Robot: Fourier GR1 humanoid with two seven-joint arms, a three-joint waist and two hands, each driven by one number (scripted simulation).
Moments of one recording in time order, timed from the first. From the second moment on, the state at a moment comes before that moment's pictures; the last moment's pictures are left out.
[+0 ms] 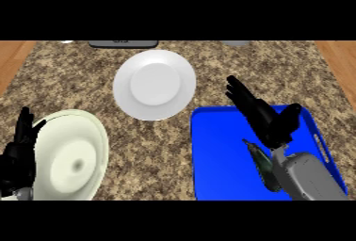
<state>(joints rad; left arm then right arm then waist) 0.06 0.42 -0.04 -1.46 0.15 0.44 -0.12 -0.33 -0.30 0.34 -1.47 -0.36 -0.03 0.13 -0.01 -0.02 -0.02</state>
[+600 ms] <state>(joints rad) -0.01 0.41 -0.13 -1.43 0.21 0.20 -0.13 -0.33 -0.28 0.40 -1.32 -0.05 -0.39 0.25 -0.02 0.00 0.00</state>
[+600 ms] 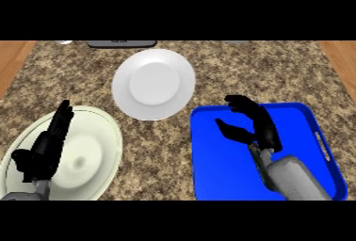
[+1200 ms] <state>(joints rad) -0.02 0.40 -0.11 -1.38 0.21 0.11 -0.17 -0.07 -0.36 0.52 -1.63 0.32 -0.63 0.41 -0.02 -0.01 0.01</state>
